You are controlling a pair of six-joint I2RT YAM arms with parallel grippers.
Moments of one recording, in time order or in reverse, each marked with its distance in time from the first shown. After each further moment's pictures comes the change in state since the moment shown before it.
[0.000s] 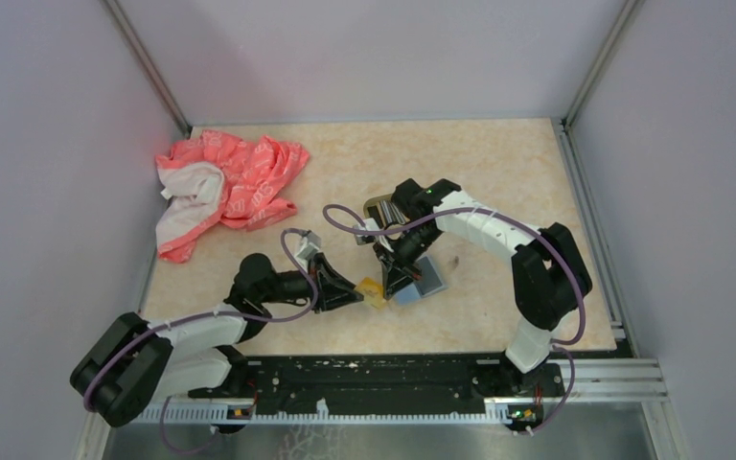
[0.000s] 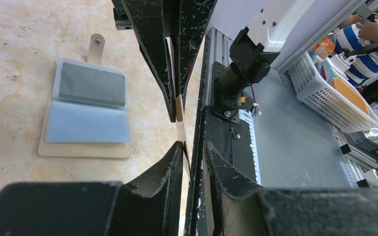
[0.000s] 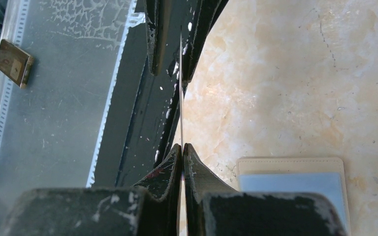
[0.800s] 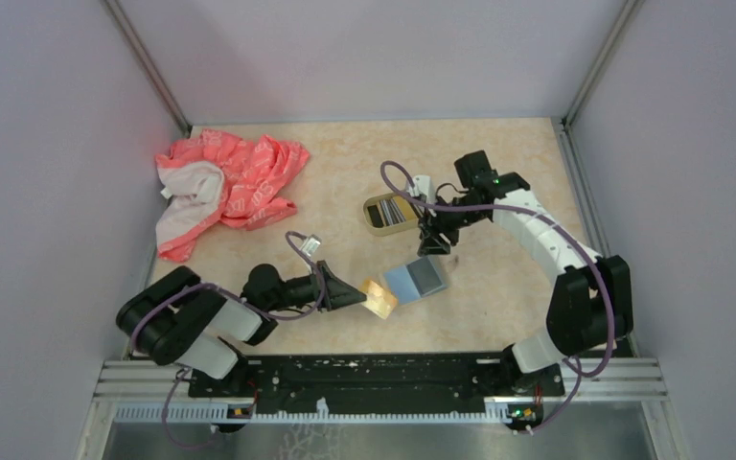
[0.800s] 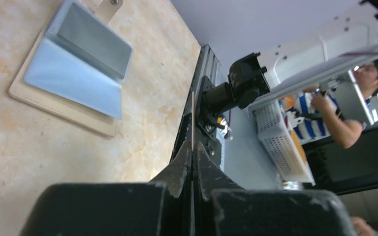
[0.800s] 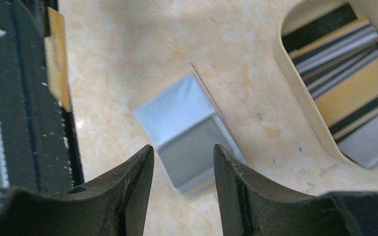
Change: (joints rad) left arm -0.015 0.285 -0.117 0.391 -0.129 -0.357; right arm -0.298 -0.202 -0.088 0.229 0.159 0.144
